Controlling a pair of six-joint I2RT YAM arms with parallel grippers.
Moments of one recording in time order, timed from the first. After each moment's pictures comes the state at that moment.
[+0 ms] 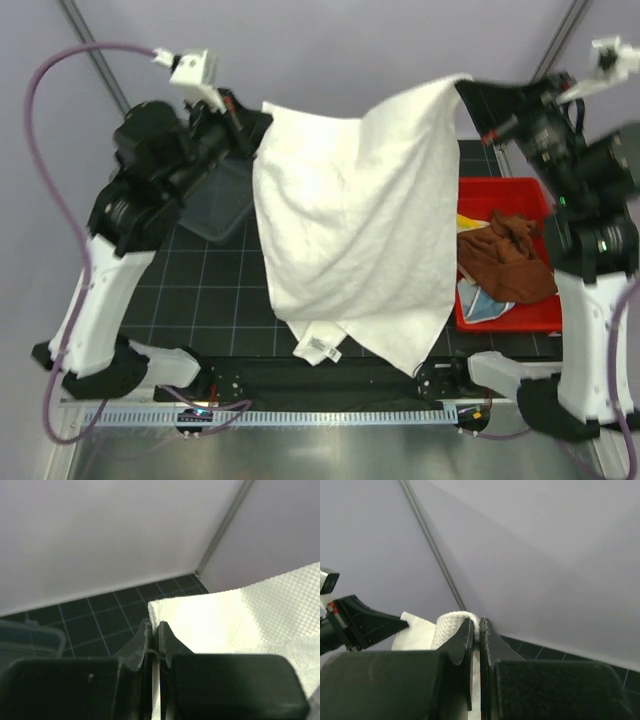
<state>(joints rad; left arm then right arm) -0.63 1.25 1.95 -0.64 -0.05 -0.30 0.15 1.03 1.76 -0.32 -0.37 0.52</state>
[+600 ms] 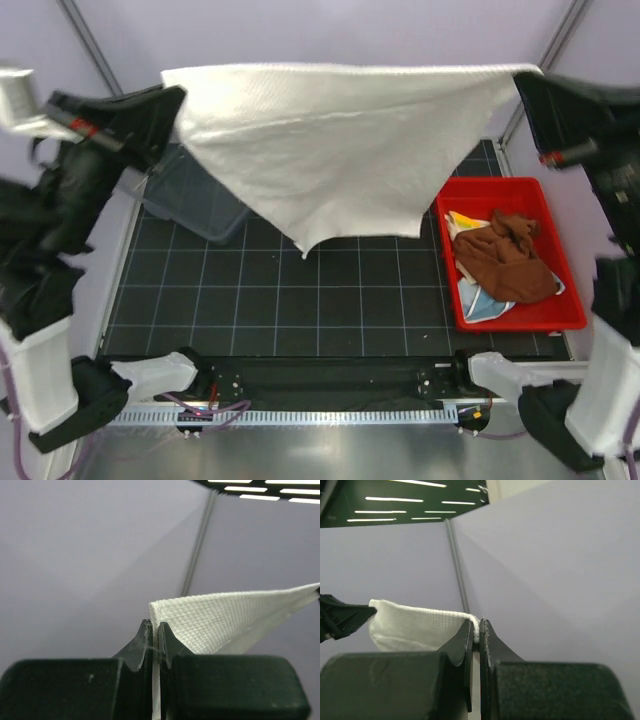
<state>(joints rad) -0.62 1.19 2.19 -0.57 -0.07 -0.20 0.14 1.14 2.12 -0.35 -0.38 0.50</state>
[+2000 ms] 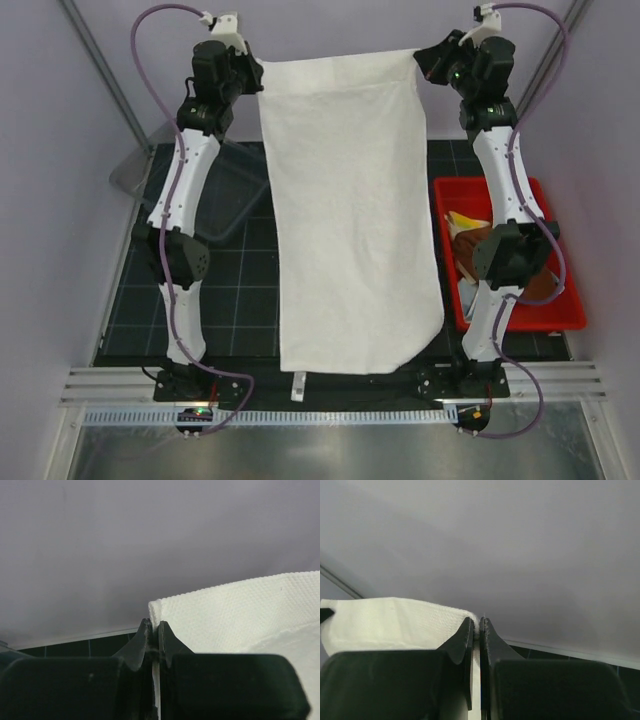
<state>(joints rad) -0.25 2.09 2.41 -0.38 0.04 -0.18 0.05 1.96 2.19 -0.12 -0.32 0.42</state>
